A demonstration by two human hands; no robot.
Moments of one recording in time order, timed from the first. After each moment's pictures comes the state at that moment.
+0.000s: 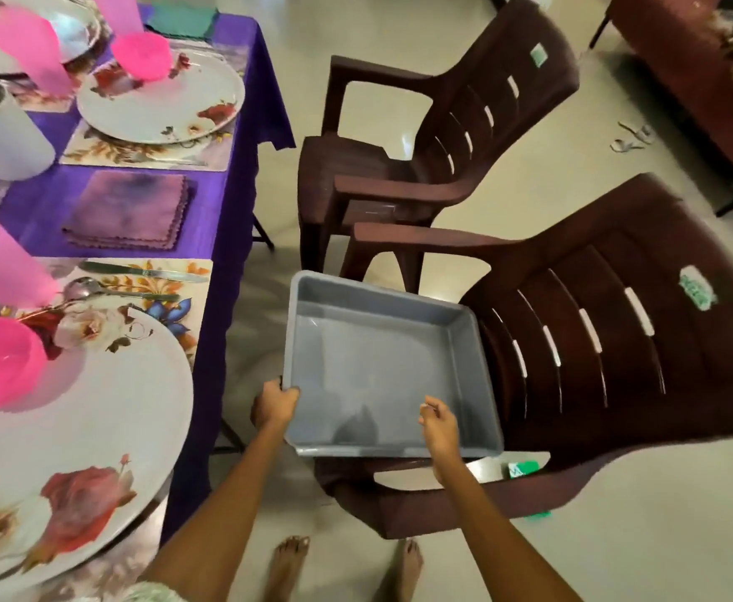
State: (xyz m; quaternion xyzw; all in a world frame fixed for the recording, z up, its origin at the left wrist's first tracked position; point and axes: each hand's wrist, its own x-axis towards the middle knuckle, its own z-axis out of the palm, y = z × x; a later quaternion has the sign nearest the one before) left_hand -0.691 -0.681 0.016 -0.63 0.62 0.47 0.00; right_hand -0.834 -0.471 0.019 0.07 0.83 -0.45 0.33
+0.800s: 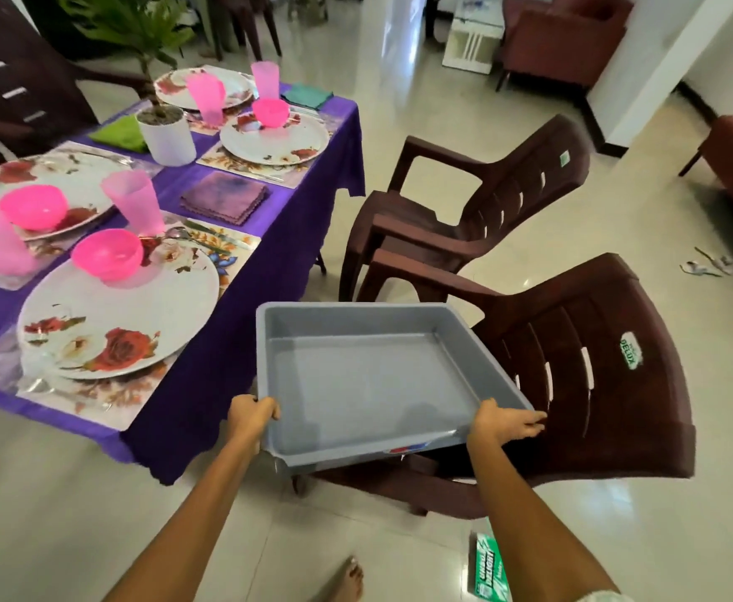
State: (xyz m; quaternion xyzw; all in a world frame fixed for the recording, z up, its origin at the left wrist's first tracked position) left_hand -0.646 -0.513 0.122 -0.70 0.43 0.53 -0.22; right_hand -0.955 -0.374 0.134 0.13 0.84 -0.51 0.12
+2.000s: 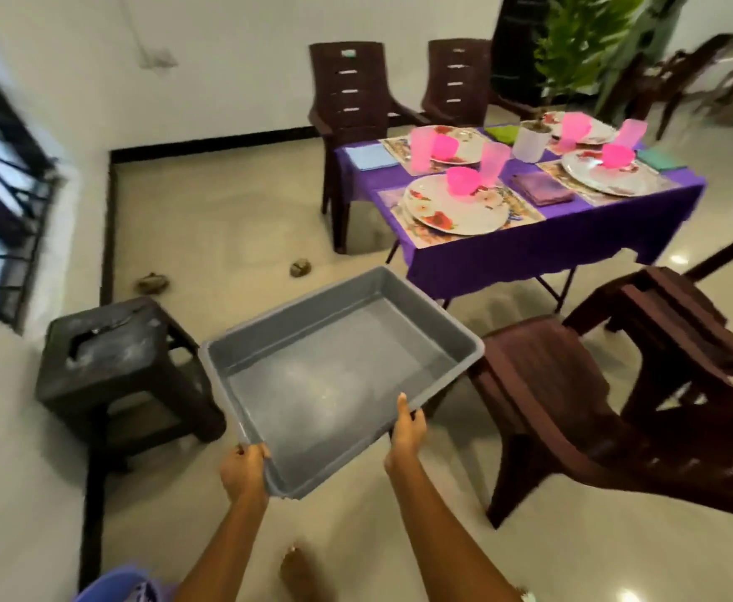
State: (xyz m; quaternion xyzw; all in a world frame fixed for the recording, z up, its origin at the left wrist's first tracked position) left_hand -0.501 0.034 0.149 -0.82 -0.07 0.27 -0.51; right_hand -0.652 -0.092 0.154 -0.22 0.62 -0.42 0.63
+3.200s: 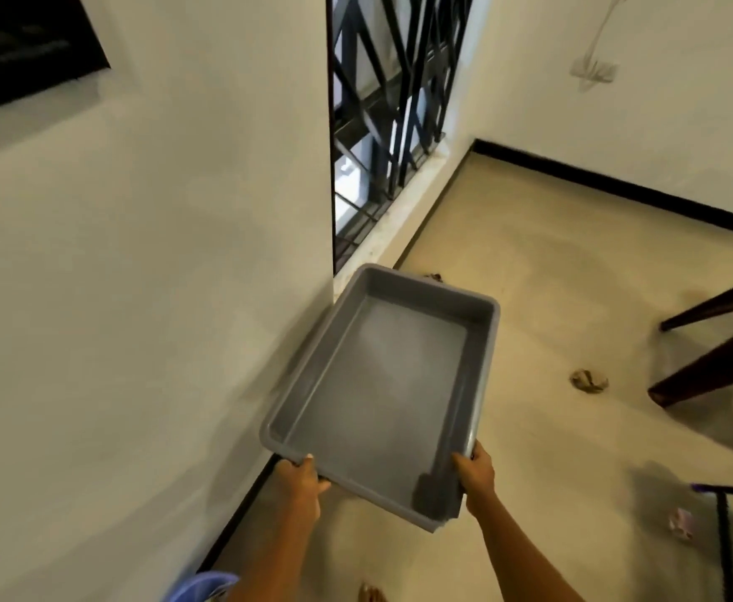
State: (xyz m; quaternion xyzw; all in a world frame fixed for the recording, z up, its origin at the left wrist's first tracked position) left_hand -0.064 0.117 0.019 -0.58 -0.42 0.14 -0.69; right_hand -0.115 -0.132 -0.005 -0.66 0.45 0.04 0.59
